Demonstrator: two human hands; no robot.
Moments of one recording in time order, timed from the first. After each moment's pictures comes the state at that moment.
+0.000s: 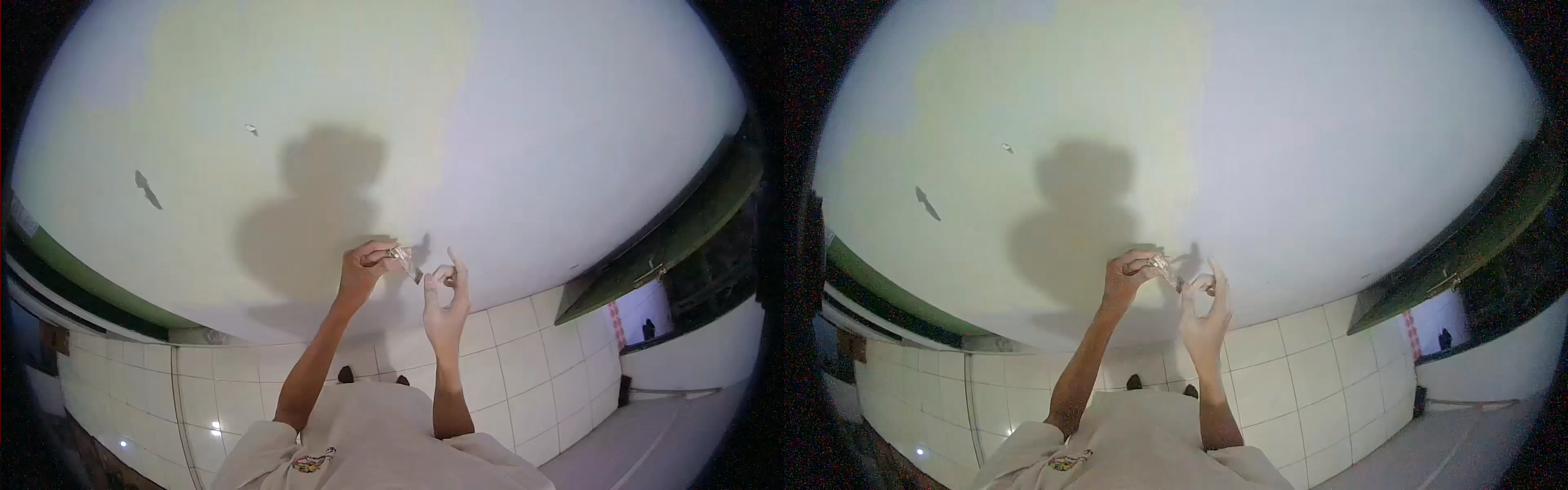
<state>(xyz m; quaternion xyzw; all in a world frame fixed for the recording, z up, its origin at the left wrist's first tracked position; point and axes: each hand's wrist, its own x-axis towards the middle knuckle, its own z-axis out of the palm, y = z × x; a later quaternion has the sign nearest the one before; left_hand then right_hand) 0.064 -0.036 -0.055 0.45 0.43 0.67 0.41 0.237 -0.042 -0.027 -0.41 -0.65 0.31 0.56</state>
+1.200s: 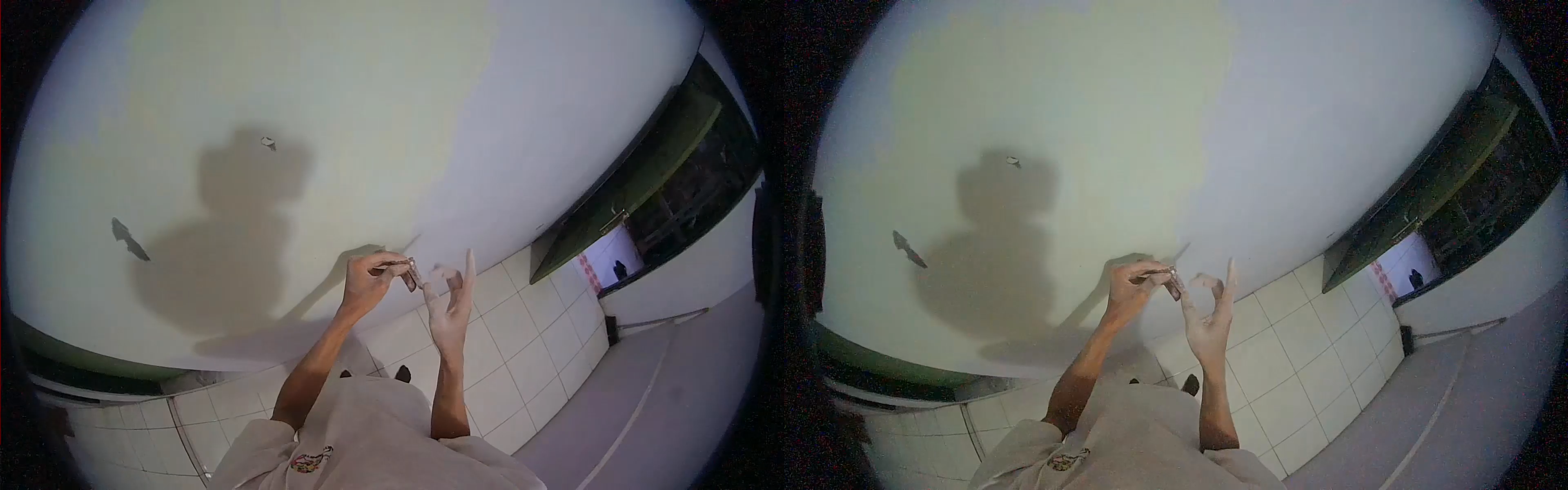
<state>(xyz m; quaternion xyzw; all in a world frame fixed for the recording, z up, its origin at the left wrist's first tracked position) 0.037 -0.043 -0.026 0.54 0.41 0.57 0.46 0.197 -0.080 -0.020 -0.47 -0.58 0.32 0.58</state>
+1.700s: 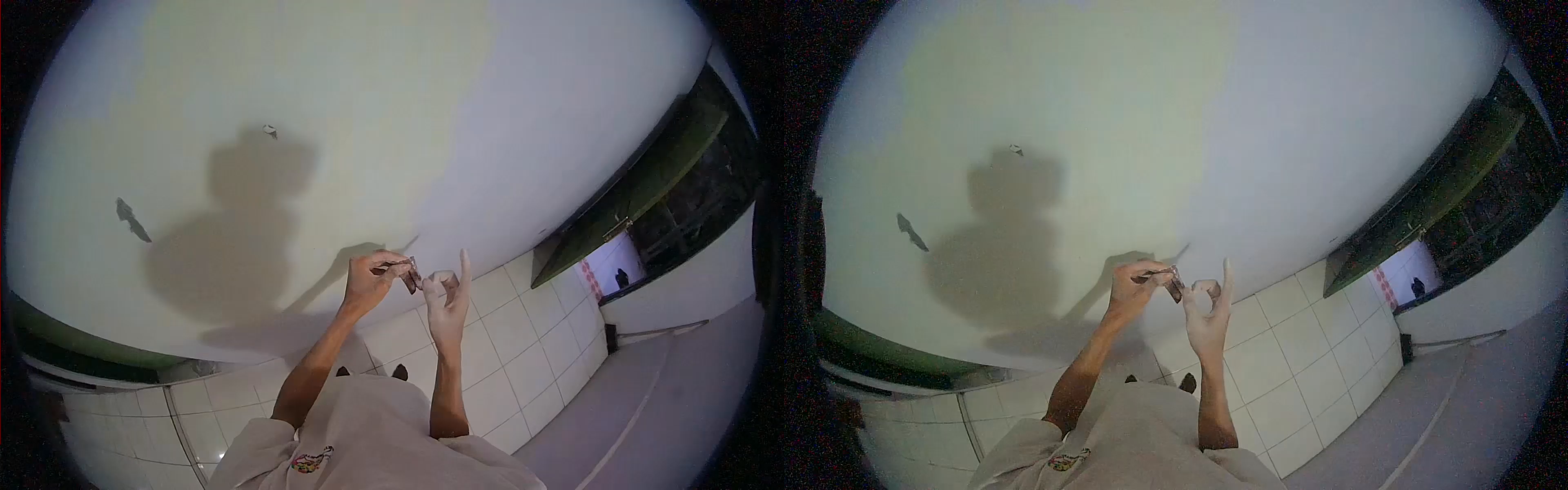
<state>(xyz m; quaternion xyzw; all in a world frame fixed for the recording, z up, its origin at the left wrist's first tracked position) 0.044 -0.044 -0.026 0.54 0.47 0.55 0.43 0.202 -0.067 -0.041 -0.47 -0.55 0.38 0.58</state>
